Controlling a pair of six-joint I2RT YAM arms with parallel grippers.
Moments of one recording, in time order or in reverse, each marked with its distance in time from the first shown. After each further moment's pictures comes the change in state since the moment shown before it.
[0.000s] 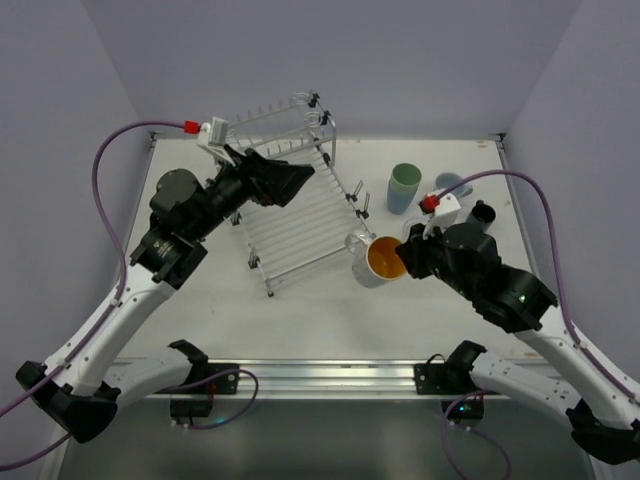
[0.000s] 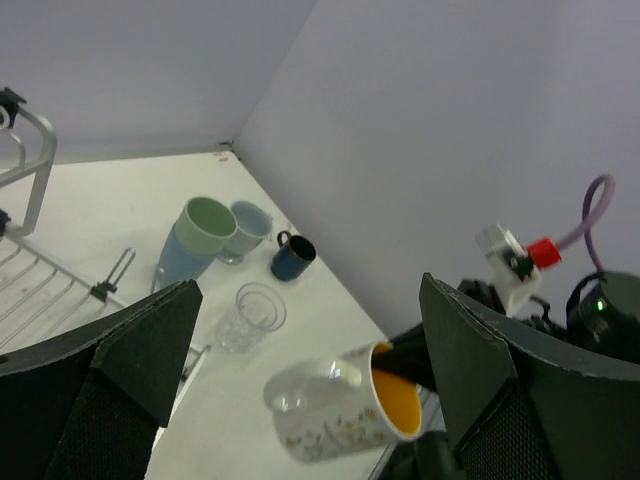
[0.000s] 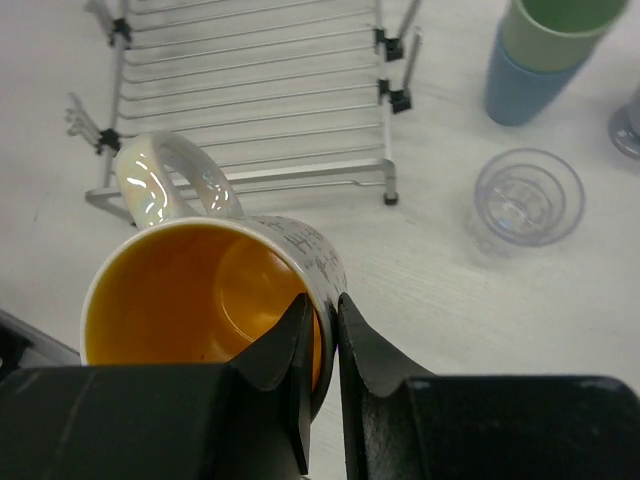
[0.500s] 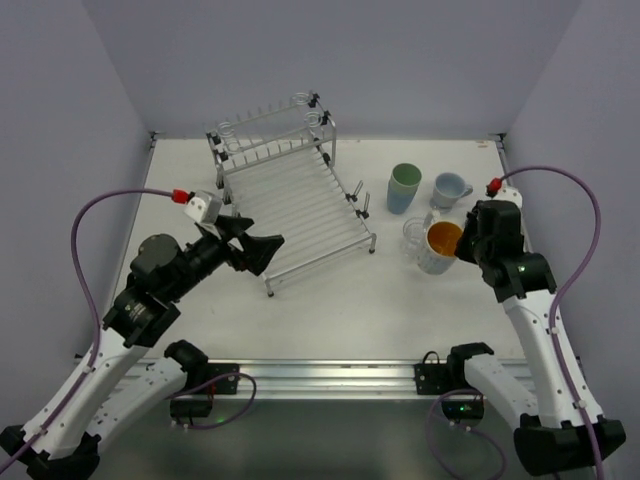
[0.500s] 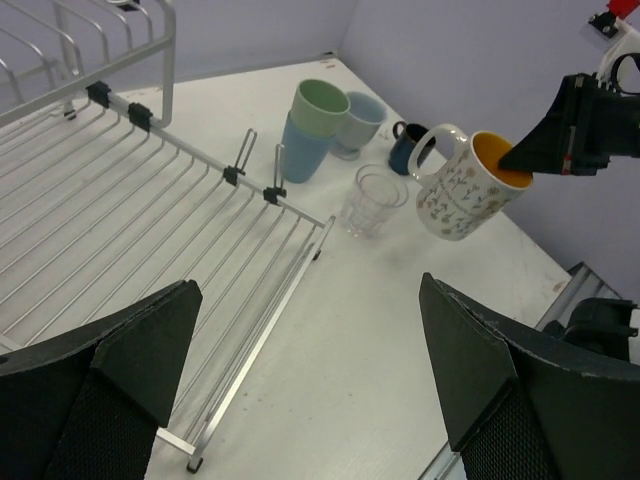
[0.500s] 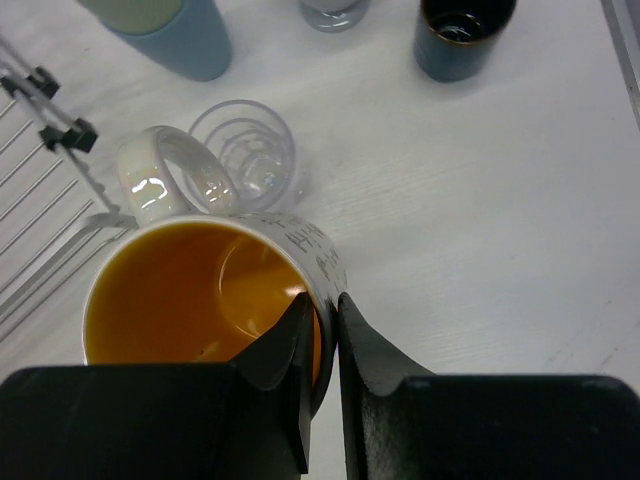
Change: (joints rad) left arm -0.005 -0.408 -0.328 -0.259 -0.037 0.319; right arm -0.612 0.066 -0.022 -0.145 0.003 0.079
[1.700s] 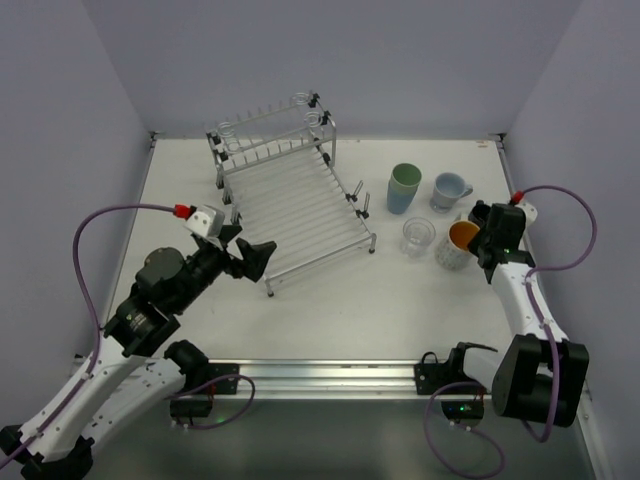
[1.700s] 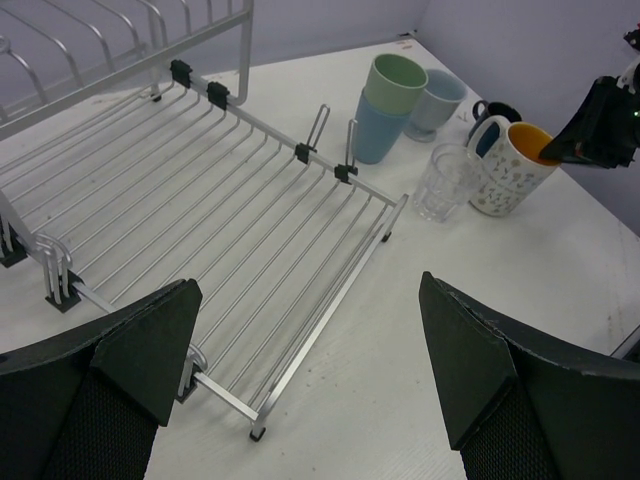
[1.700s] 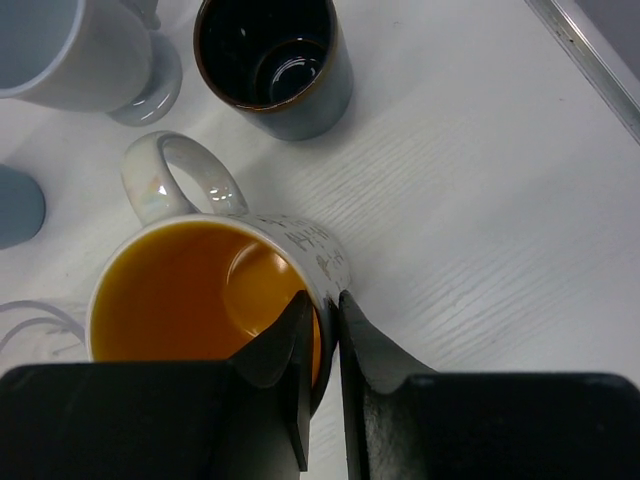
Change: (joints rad) left arm -0.078 -0.086 -0.098 -0.045 -0.217 0.130; right arm -0.367 0.287 -0.323 0.564 -0.023 0.058
